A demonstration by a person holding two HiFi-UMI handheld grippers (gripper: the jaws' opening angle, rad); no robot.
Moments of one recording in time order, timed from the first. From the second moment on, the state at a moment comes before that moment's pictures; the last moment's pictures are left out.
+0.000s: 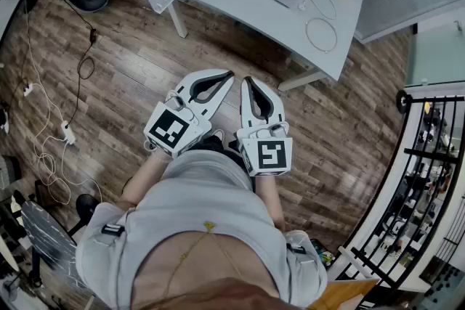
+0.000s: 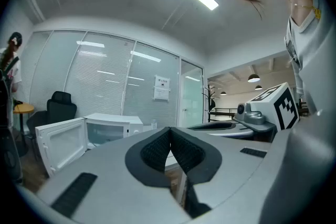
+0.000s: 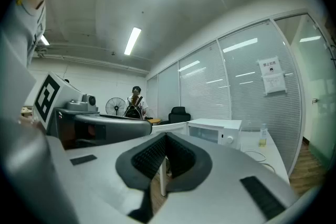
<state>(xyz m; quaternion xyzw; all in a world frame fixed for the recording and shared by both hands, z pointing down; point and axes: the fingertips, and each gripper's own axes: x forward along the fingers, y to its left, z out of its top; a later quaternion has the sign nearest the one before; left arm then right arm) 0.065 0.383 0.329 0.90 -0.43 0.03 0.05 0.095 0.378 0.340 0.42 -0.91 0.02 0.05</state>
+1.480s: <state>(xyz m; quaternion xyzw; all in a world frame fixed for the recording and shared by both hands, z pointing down) 0.032 0.427 0.337 0.88 -0.47 0.00 0.07 0.081 0.417 0.335 0.38 -0.92 0.02 0.03</state>
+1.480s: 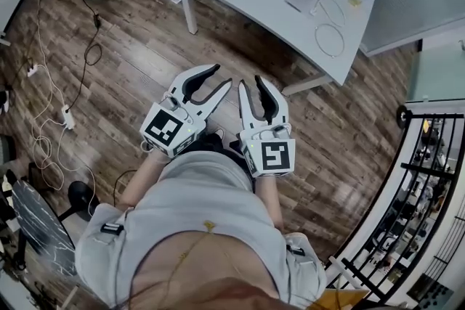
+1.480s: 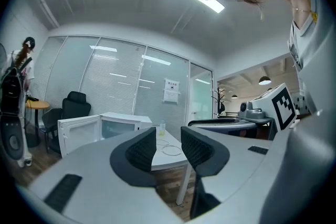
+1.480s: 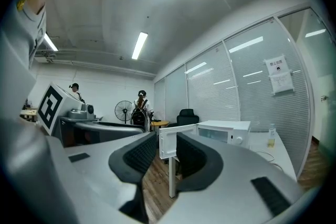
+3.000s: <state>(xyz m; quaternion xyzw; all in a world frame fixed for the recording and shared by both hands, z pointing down) -0.038 0.194 0.343 0.93 -0.37 -0.02 0.09 0.003 0.191 0.342 0.46 -0.89 0.02 0.03</state>
